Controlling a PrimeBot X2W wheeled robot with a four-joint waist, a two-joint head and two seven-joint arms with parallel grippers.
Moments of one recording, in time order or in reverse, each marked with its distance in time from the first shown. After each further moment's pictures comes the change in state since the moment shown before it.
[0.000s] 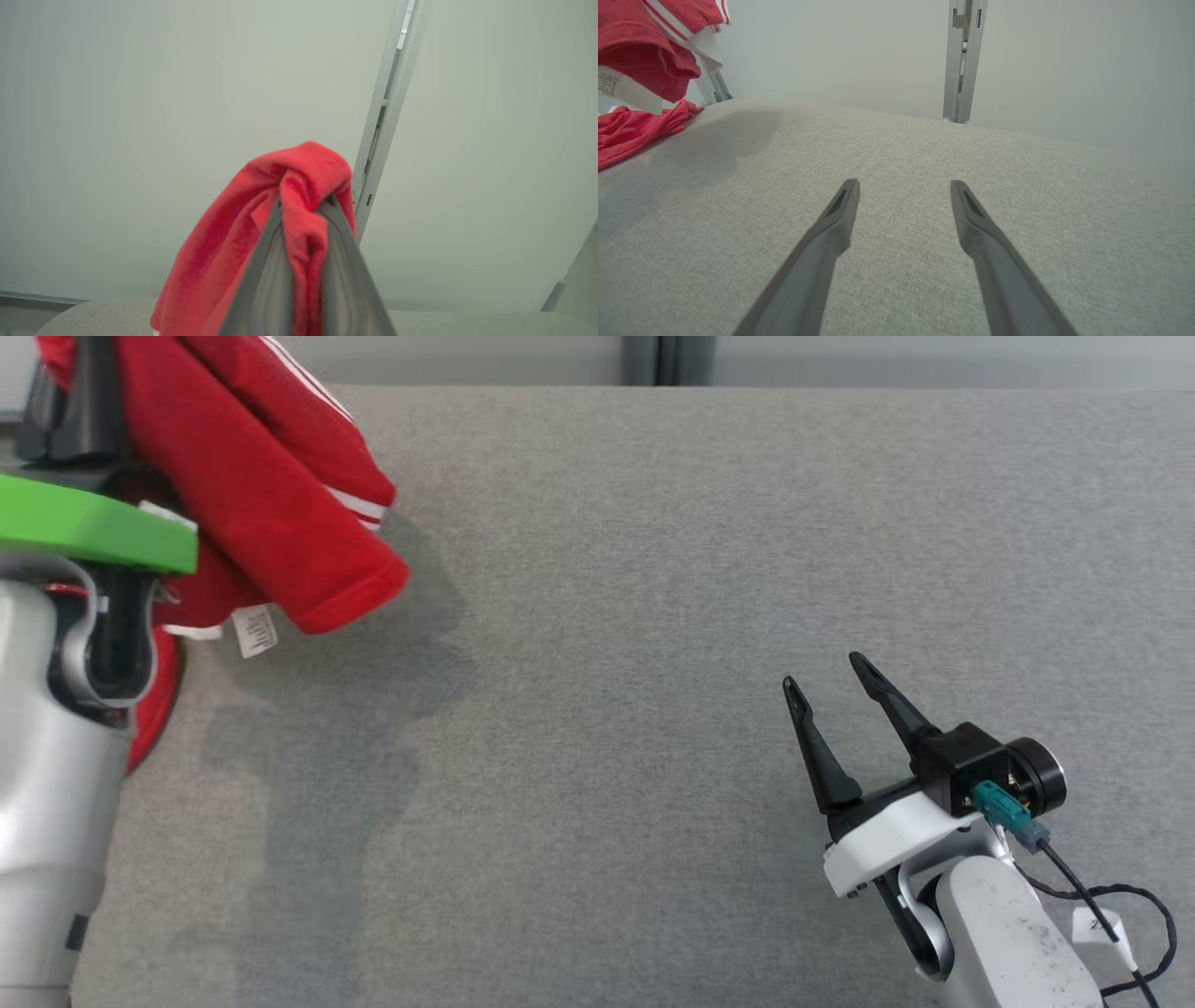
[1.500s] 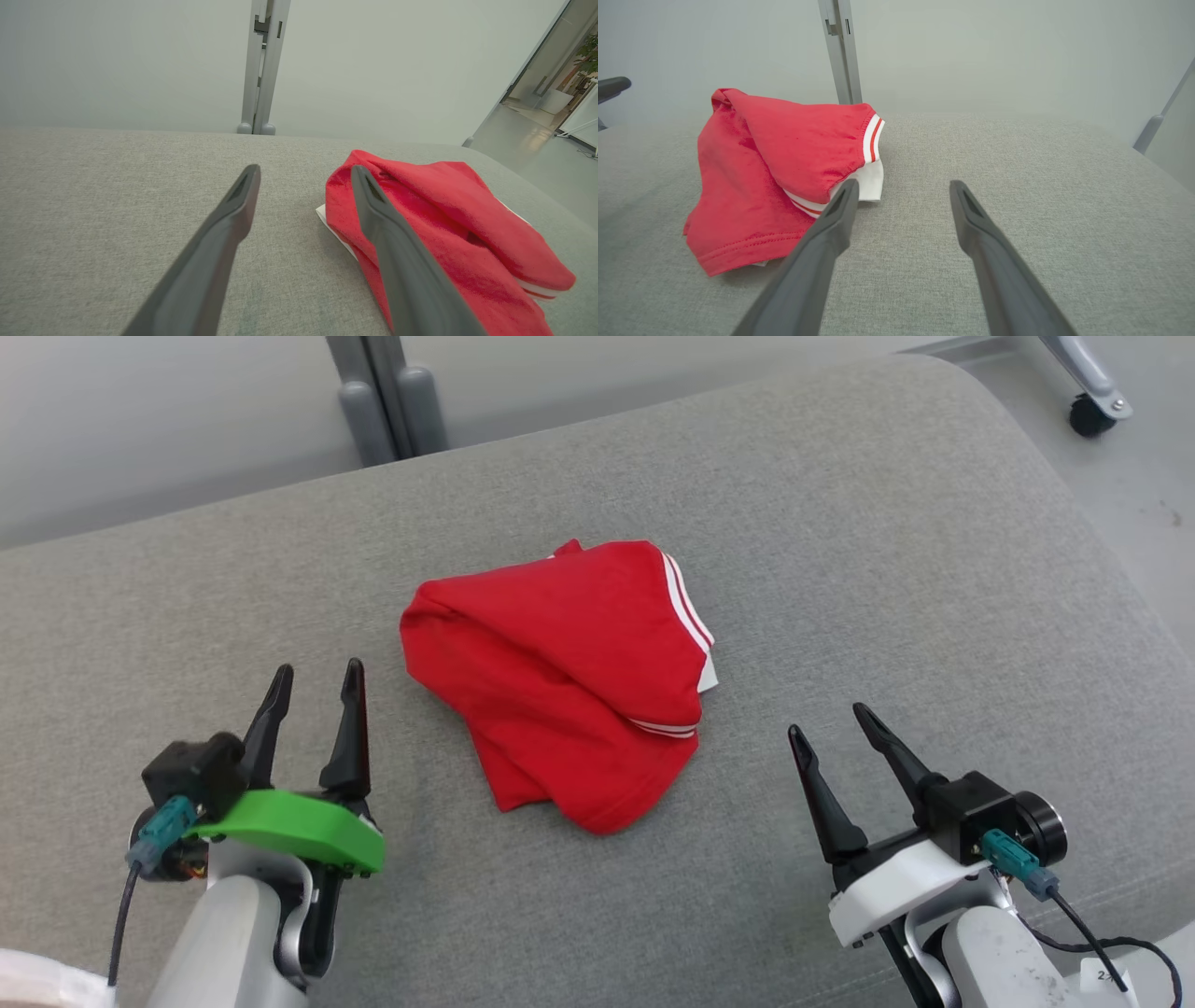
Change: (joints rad) left arm 0.488 -0.283 0.147 0.032 0.376 0.000 0.000; right arm 0.095 0.000 0.003 -0.038 0.040 0.000 0.000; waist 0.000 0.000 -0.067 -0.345
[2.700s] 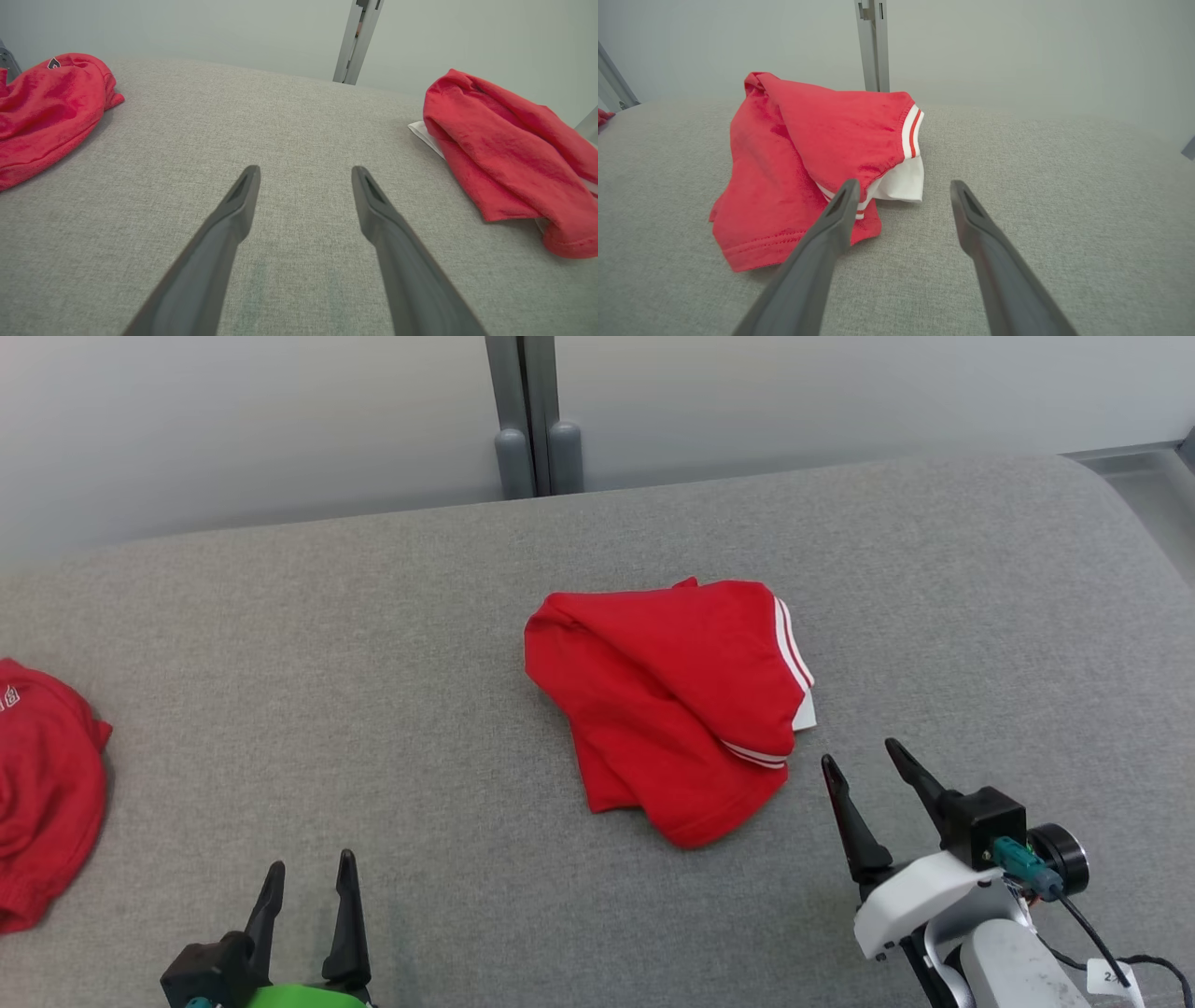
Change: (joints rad) left arm 0.404 -0.119 0.199 -0.156 0.209 0.000 0.000; right arm 0.006 0.000 -0.068 0.139 -0.027 0.000 0.000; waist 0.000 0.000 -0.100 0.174
